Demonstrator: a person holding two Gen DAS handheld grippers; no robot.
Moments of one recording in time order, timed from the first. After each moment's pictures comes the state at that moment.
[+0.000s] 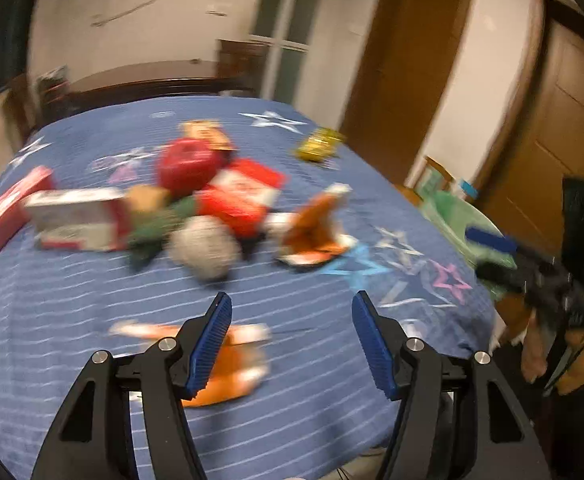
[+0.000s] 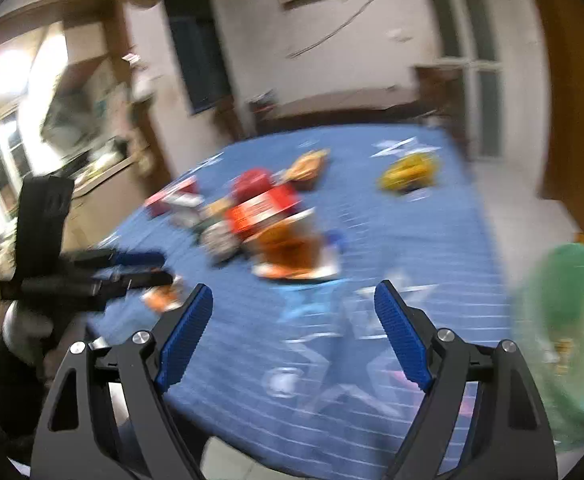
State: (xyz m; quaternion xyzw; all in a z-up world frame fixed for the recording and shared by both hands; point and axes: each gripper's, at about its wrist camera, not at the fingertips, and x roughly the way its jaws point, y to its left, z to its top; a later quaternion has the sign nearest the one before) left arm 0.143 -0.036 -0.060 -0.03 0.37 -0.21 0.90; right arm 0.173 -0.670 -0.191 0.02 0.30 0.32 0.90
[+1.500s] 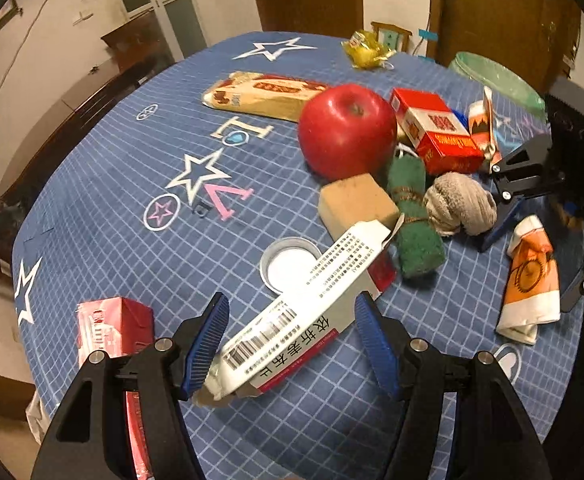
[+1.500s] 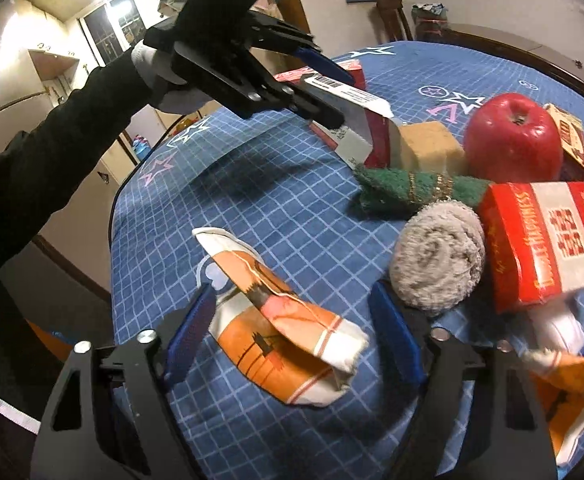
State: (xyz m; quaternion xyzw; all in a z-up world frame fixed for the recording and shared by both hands) left arm 0.331 0.085 -0.078 0.28 0.43 -0.34 0.79; right arm 0.251 -0.471 -0.232 -0.13 0.40 0.52 0.74
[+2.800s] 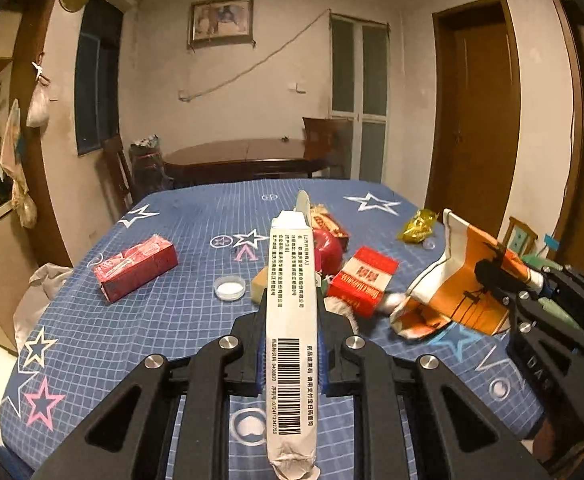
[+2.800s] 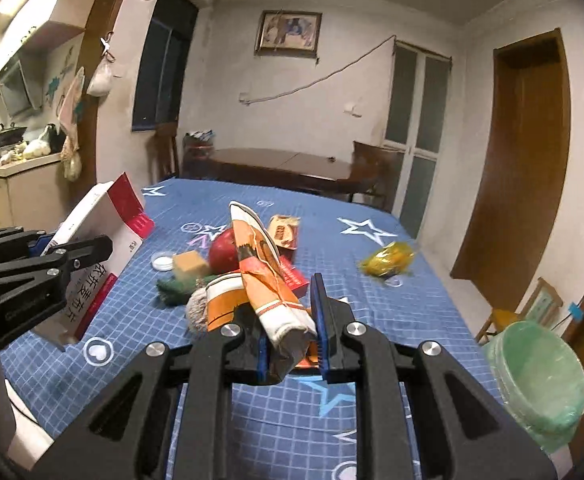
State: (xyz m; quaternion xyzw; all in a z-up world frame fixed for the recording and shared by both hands) left arm 0.122 -0.016 -0.019 0.02 0.23 -0.05 0.97; right arm 0.150 -0.576 -0.170 -0.08 0.15 0.10 0.98
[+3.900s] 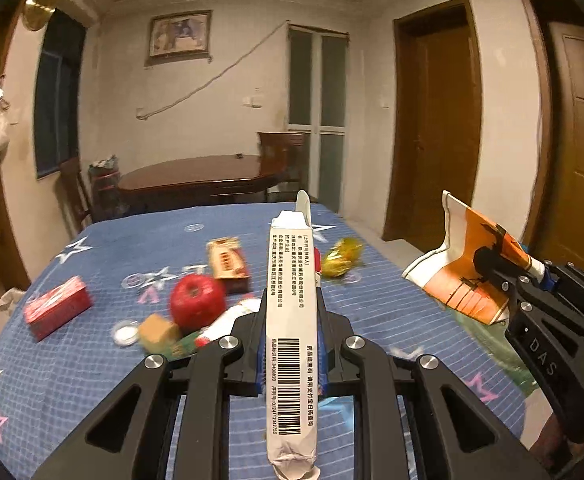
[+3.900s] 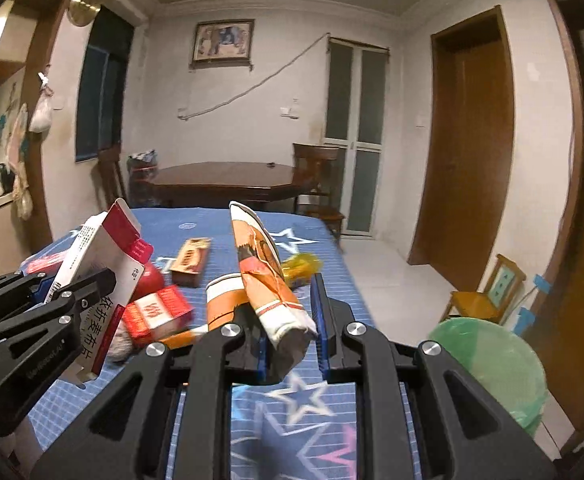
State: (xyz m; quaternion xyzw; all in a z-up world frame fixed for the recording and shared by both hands) left arm 0.150 -0.135 0.011 0.02 0.21 -0.13 0.97; right arm 0.160 -0.685 -0.123 -0.03 0.15 0.01 0.99
